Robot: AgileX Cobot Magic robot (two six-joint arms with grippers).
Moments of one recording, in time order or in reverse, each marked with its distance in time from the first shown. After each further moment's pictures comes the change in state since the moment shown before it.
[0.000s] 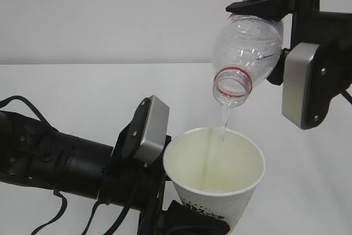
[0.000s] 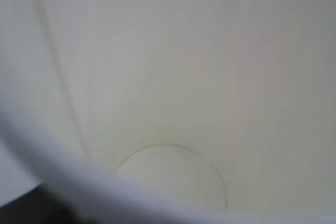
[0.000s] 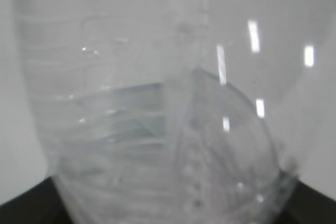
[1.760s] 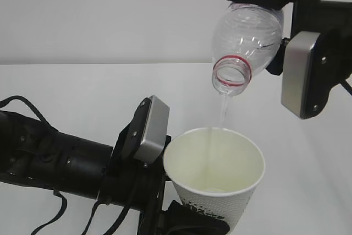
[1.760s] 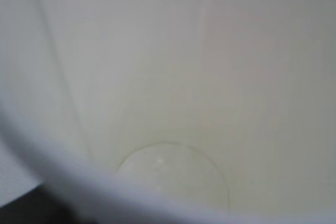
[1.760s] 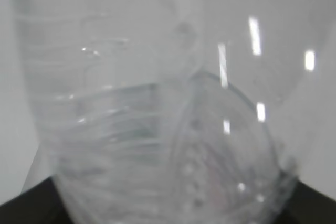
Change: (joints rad) left arm 0.000 0.000 0.000 0.000 0.001 0.000; right arm 0.000 0.000 -0.032 0.000 0.000 -0.002
